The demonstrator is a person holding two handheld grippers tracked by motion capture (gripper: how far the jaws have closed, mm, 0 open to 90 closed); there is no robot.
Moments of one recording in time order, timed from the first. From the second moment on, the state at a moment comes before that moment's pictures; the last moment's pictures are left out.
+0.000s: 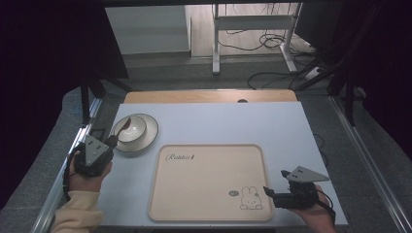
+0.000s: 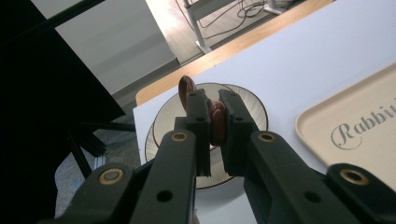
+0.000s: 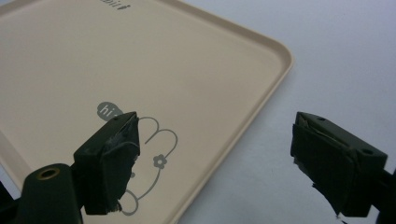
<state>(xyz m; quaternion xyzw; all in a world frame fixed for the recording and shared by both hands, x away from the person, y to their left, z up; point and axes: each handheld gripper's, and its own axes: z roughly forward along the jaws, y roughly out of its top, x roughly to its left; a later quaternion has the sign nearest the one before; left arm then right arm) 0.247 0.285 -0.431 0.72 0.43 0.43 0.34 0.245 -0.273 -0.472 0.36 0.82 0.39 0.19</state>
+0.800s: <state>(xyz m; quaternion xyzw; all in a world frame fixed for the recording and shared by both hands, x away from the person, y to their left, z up) 0.226 0.273 -0.406 0.71 0.41 0.40 0.41 0.244 -0.274 -0.471 0.36 0.82 0.39 0.19</state>
